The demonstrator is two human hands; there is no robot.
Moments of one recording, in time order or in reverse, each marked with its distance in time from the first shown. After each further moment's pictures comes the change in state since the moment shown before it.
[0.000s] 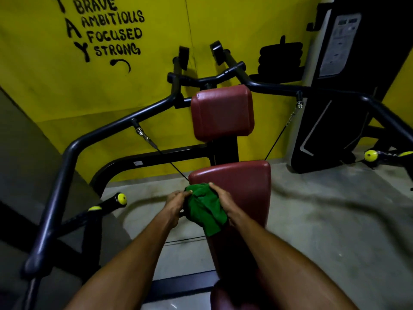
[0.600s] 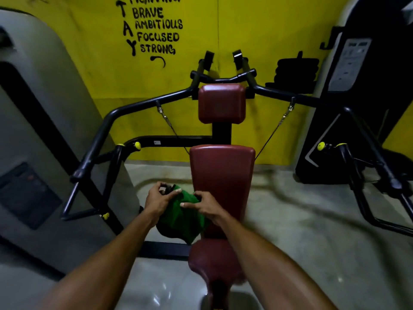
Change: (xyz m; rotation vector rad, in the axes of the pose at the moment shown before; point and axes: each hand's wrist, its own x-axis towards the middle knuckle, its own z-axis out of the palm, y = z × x) left_hand -0.221 -0.096 -0.006 0.144 0.281 0.368; right_hand -0.196 0.048 -0.050 -0.747 -0.386 -0.159
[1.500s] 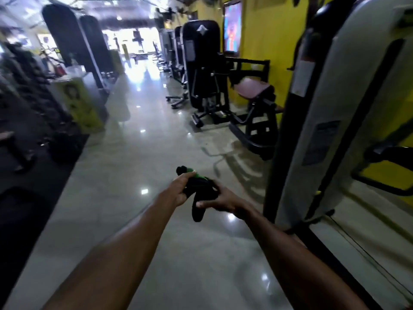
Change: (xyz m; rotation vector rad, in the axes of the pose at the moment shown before) left_hand -0.484 -0.190 -0.567 -0.848 0.906 -0.336; right_hand -0.288 -0.138 0.660 -0.233 -1.178 -0.369
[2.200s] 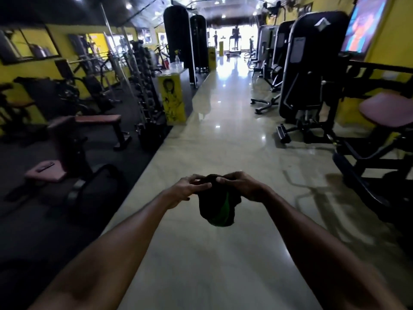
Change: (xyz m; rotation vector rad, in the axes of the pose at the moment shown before) left_hand 0.222 0.225 -0.264 0.651 0.152 0.118; right_hand 0.478 -0.118 0.077 -0.209 -0.319 -0.103
